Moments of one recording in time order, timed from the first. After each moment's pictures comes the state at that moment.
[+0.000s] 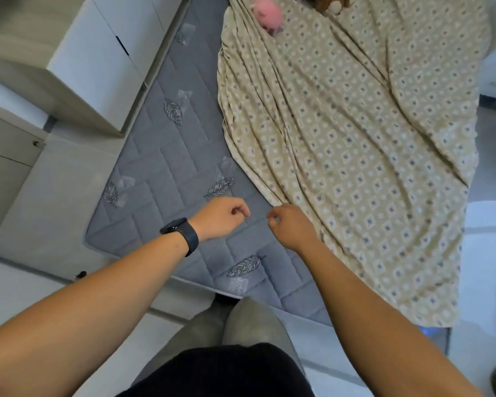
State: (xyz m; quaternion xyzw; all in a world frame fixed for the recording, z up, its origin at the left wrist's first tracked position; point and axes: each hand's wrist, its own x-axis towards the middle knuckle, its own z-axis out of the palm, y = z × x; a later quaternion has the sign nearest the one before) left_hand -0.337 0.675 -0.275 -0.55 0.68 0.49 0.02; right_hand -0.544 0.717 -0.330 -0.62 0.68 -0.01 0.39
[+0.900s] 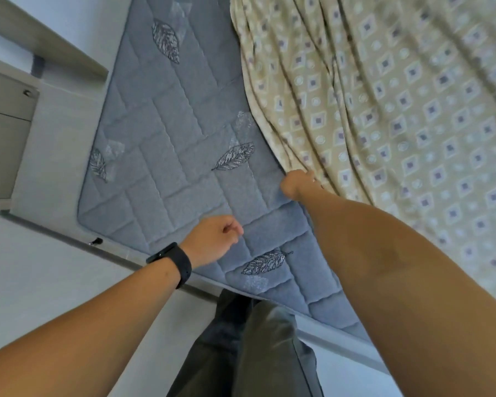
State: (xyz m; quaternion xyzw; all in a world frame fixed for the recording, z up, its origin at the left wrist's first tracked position) left_hand -0.301 0.670 -0.452 -0.66 0.49 0.56 0.12; right_hand -0.514 0.580 -0.613 -0.50 0.67 0.25 0.50
